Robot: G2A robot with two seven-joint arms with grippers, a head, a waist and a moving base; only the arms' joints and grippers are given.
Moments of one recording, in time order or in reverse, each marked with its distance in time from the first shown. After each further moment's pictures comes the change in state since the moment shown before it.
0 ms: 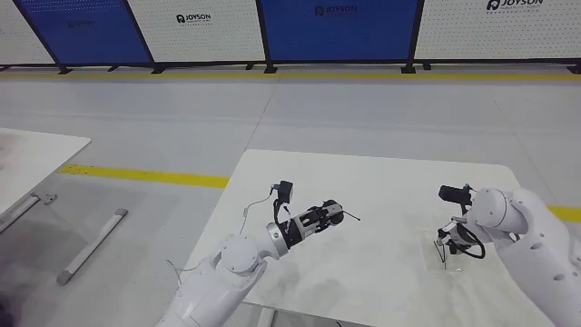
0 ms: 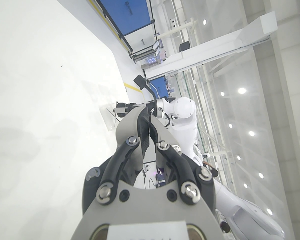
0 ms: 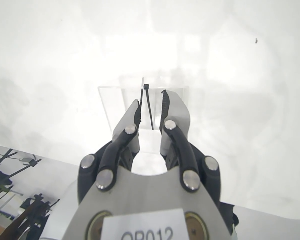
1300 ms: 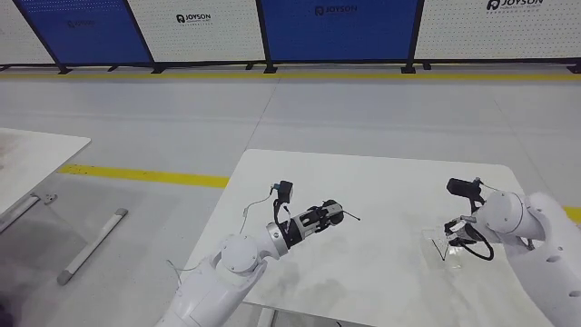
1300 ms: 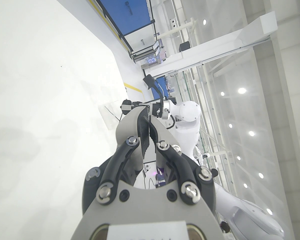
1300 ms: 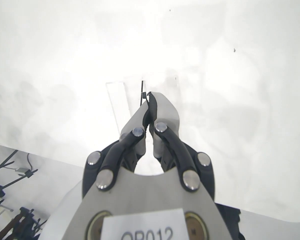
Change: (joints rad) left arm 0.000 0.000 0.000 0.000 0.000 0.000 0.000; right arm -0.145 0.031 0.203 -0.225 -0.070 0.000 -0.040
